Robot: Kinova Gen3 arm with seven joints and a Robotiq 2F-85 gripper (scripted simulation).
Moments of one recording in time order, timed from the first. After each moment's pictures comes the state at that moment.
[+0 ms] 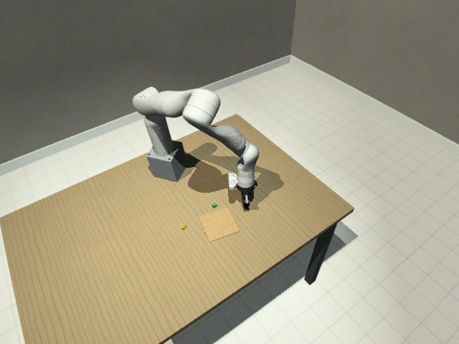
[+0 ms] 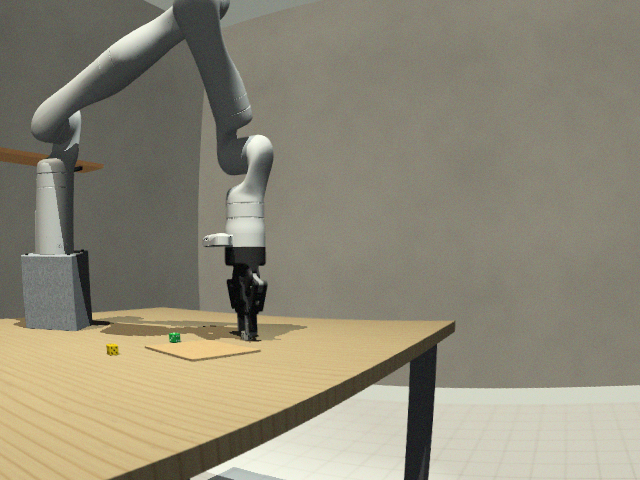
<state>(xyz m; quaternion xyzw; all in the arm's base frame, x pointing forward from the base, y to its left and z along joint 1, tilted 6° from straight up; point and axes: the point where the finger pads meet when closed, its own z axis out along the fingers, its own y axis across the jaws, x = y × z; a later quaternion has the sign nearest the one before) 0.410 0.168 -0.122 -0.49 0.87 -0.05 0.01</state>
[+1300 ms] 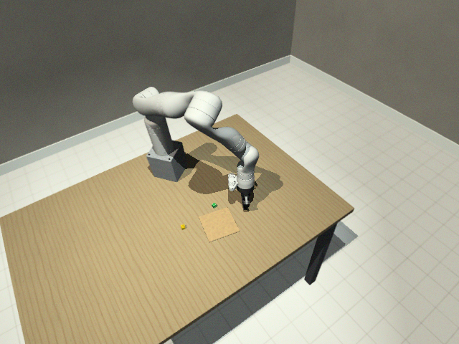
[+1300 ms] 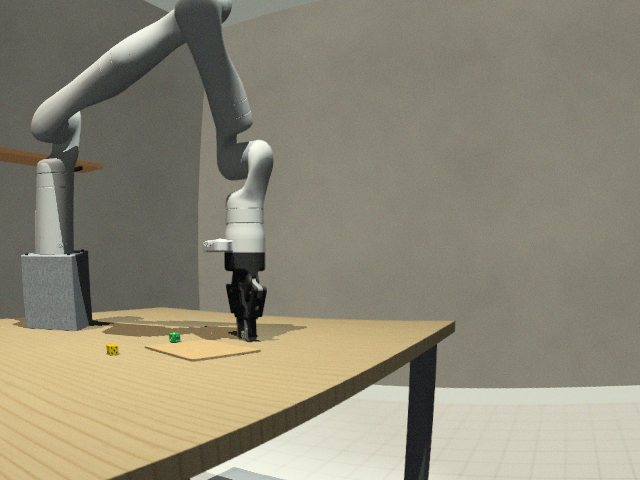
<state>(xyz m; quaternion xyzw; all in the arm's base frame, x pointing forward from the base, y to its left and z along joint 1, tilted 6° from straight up) 0.408 0.168 -0.132 -0.49 0.87 -0.05 0.01</state>
